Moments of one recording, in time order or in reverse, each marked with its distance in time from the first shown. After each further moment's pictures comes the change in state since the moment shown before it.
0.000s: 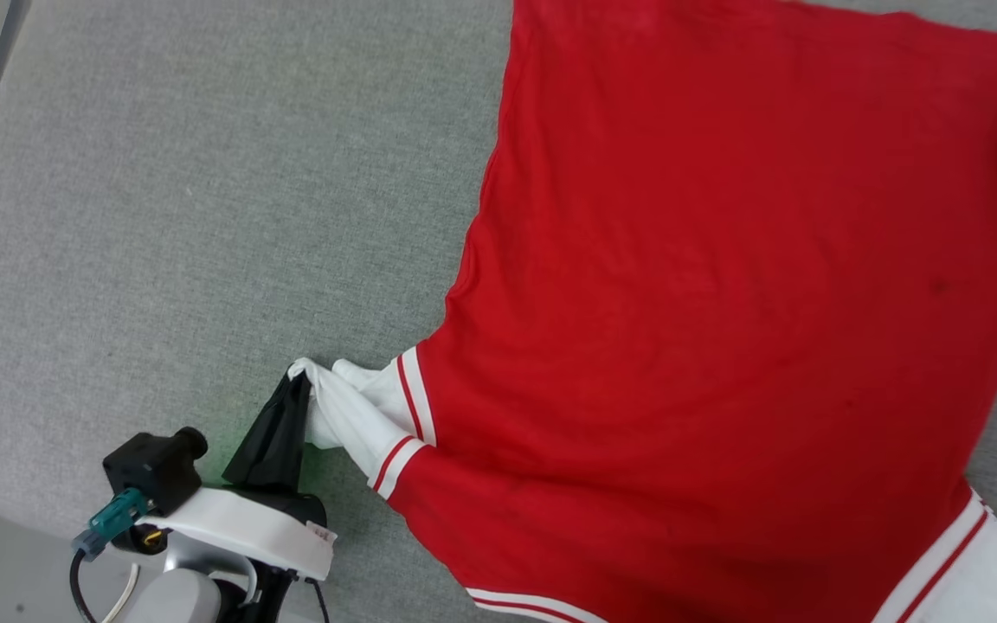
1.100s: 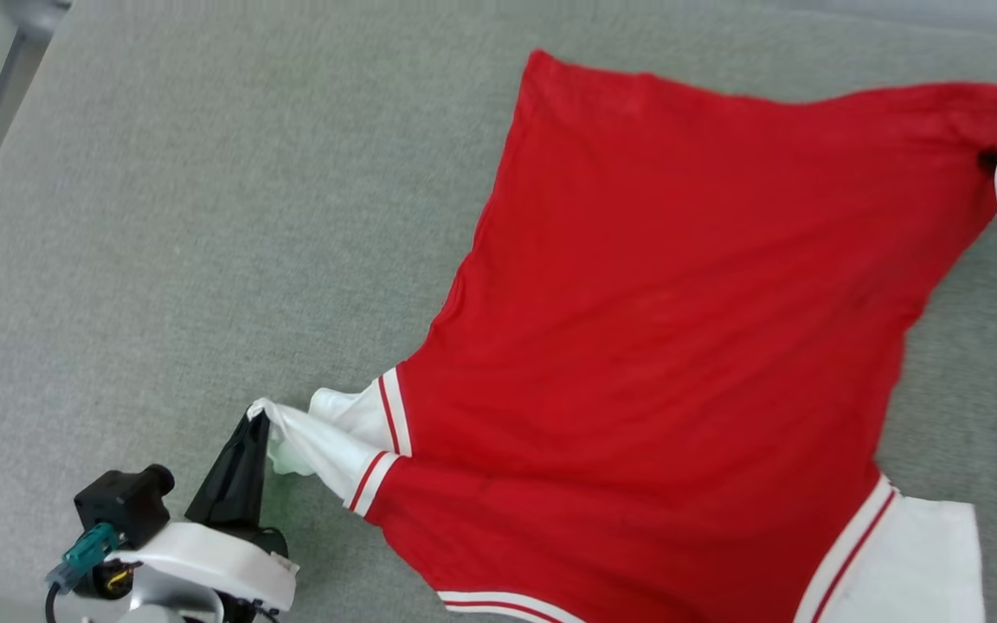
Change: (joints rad) left arm 0.042 -0.031 0.105 0.081 0.079 -0.048 -0.003; right arm 0.147 -0.056 0.100 -0.047 0.117 0.000 -0.339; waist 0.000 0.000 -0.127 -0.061
